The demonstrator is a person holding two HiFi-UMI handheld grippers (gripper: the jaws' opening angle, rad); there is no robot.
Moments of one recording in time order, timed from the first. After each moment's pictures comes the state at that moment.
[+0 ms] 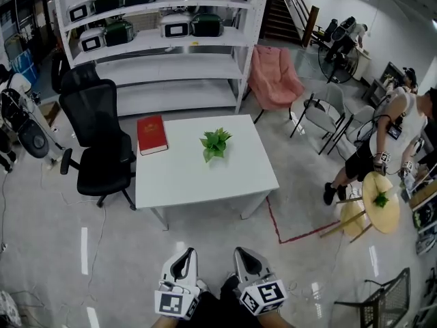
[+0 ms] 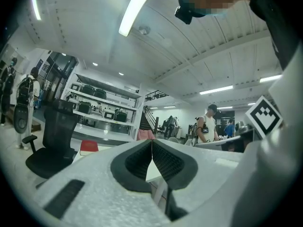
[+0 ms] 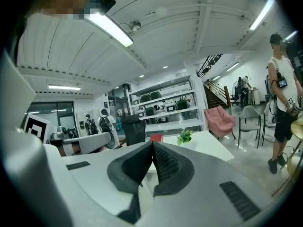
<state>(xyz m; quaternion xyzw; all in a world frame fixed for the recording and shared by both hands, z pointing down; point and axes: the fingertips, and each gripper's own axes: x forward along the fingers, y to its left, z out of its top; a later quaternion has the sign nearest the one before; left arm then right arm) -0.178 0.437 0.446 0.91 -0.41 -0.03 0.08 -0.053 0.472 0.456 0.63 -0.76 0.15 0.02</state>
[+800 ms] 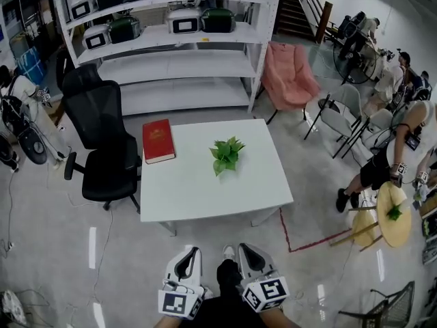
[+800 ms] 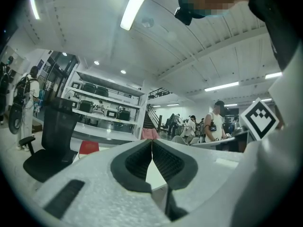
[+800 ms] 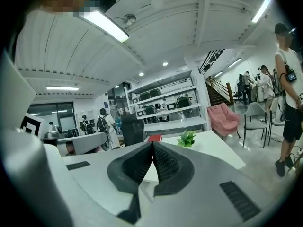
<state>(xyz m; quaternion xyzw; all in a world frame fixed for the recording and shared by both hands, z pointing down) -0.153 0.330 0.462 0.90 -0.43 -0.03 0.09 -0.027 0.352 0.480 0.62 -0.77 0.16 0.02</state>
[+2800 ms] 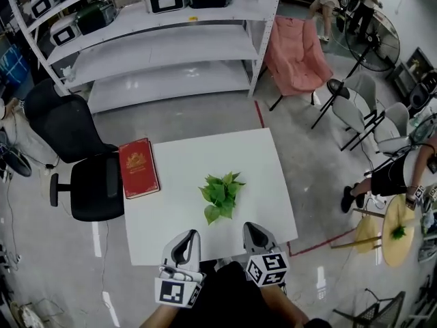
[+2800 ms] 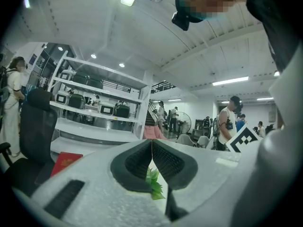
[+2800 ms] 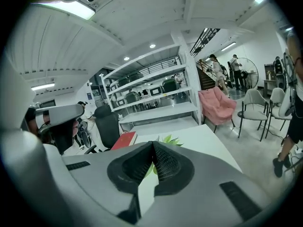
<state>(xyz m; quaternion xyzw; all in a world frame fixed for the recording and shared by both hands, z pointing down) -0.026 0.004 0.457 0.90 -0.42 0.00 0.09 0.126 0.028 0.554 0.64 -0.72 0.25 0.08</state>
